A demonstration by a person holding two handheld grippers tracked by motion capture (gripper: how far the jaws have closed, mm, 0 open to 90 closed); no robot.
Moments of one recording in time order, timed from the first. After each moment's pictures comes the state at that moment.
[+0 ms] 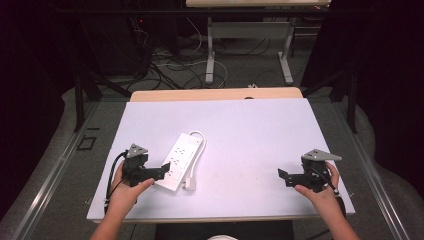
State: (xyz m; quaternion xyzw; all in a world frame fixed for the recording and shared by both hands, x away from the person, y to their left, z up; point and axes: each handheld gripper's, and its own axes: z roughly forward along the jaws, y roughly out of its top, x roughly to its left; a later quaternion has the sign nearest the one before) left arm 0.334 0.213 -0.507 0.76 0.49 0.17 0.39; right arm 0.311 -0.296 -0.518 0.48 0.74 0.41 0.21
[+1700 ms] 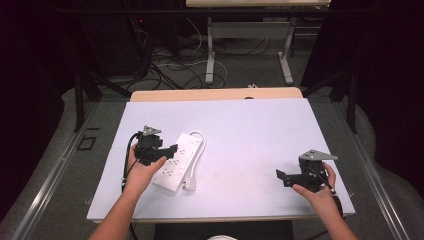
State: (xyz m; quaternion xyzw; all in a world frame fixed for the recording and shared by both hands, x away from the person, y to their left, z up) left arm 0.378 0.179 -0.480 0.77 0.50 0.17 0.36; right arm 0.315 -0.293 -0.527 0.49 0.75 0.40 0.20
